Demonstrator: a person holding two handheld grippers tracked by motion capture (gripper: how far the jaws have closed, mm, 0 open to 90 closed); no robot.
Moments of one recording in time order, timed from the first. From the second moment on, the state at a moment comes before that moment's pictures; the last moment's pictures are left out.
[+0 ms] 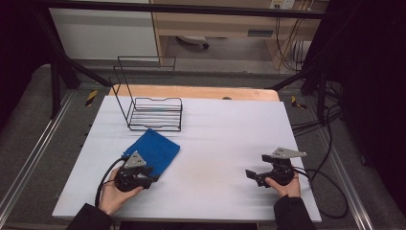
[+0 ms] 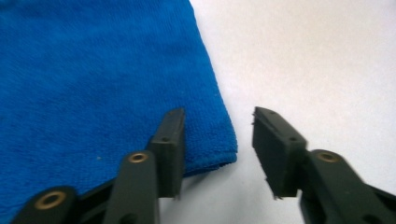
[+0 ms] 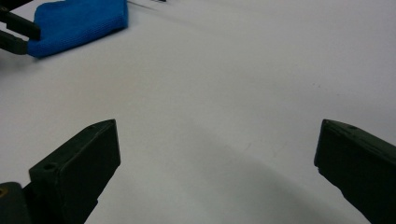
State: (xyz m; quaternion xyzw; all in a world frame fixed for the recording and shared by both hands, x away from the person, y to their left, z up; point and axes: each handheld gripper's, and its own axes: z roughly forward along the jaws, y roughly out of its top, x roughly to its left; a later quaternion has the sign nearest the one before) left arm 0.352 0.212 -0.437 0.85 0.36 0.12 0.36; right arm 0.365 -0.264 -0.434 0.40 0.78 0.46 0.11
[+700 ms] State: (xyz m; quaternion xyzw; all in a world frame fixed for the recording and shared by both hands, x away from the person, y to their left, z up) left arm 0.360 0.210 -0.445 0.85 0.38 0.12 0.35; right arm 0.365 -0.264 -0.433 0.40 0.78 0.47 0.11
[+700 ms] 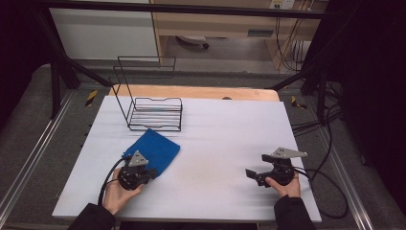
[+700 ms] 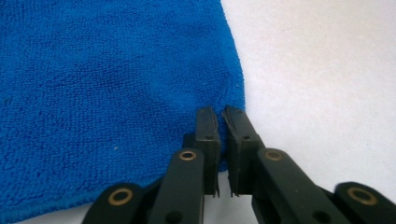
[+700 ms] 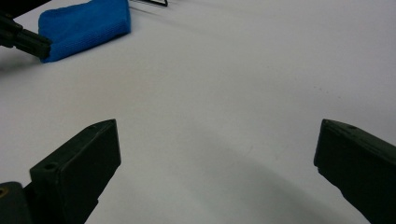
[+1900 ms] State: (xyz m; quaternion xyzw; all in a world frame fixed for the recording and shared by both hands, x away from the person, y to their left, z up) left arm 0.333 0.161 -0.426 0.84 0.35 0.04 0.42; right arm 0.366 -0.263 -0.434 0.40 0.78 0.47 0.11
